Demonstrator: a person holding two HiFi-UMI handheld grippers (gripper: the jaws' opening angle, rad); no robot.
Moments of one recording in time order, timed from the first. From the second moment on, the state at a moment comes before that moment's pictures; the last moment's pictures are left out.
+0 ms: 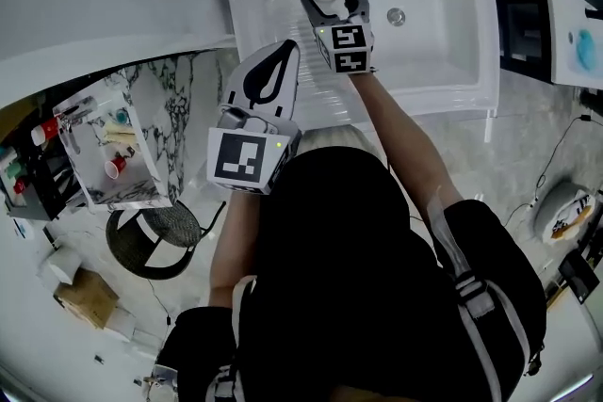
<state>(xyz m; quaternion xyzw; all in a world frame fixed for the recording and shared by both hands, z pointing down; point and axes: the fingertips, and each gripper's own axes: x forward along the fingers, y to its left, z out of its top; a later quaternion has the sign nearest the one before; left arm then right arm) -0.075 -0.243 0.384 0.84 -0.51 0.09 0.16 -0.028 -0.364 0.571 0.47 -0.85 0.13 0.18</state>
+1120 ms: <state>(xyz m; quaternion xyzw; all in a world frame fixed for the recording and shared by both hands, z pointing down) -0.005 -0.201 0.371 0.82 -0.55 0.06 0.15 0.072 -0.277 0.459 0.38 -0.91 0.11 0.16</state>
